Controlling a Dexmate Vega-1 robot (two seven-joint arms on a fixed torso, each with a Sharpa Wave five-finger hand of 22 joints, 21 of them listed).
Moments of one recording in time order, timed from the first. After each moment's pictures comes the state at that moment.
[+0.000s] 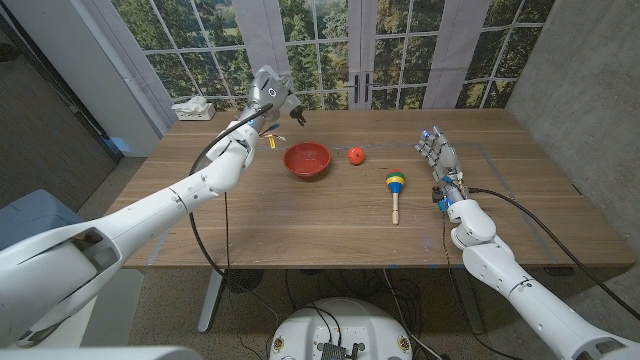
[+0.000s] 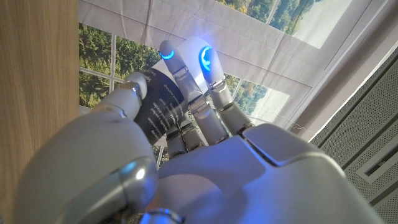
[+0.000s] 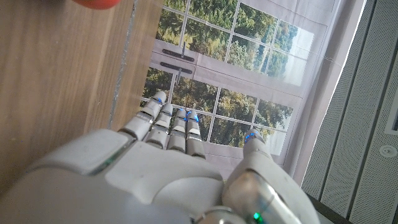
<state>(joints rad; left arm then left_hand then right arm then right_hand) 0.47 0.75 0.85 -1.59 1.63 0.50 0.08 0.72 0.04 0.68 -0.15 0.19 0.36 -0.13 0.20 0.22 0.45 -0.21 0.19 0.30 1.11 -0.21 0.34 0.54 0.61 -0.05 1.53 0.26 -1.01 -0.49 -0.33 -1.41 0.56 0.48 -0.12 0.23 0.14 0.31 -0.10 0.18 0.29 0.04 0.19 0.18 0.26 0.02 0.20 0.20 0.19 0.00 0.23 0.26 0.35 -0.01 0.19 0.17</state>
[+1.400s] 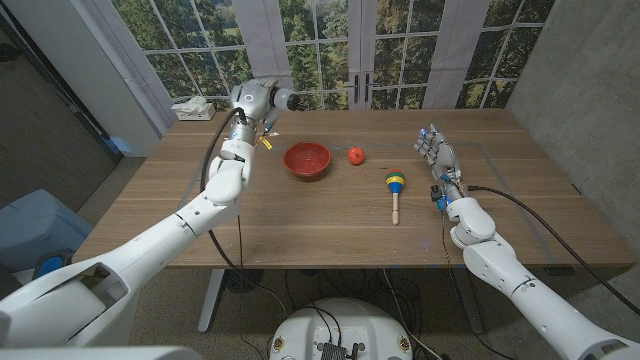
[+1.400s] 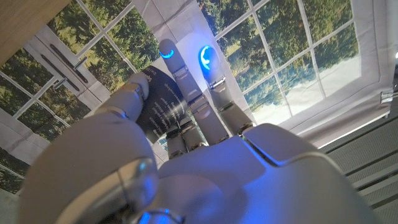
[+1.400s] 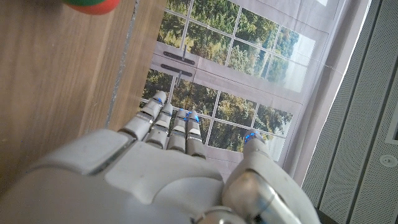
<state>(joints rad) 0.69 0.67 0.66 -1.74 1.03 0.62 0.36 0.71 0.08 0.67 -0.15 0.19 0.42 -0.13 0.21 0.20 0.51 -0.21 0.20 0.26 1.13 -0.22 0.34 0.56 0.61 -0.06 1.53 0.22 -1.02 -0.51 -0.33 -1.47 0.53 0.42 -0.16 0.23 0.14 0.31 -0.11 0.18 0.29 0.04 0.19 0.18 0.26 0.02 0.20 0.20 0.19 0.00 0.23 0.26 0.35 -0.01 0.19 0.17</state>
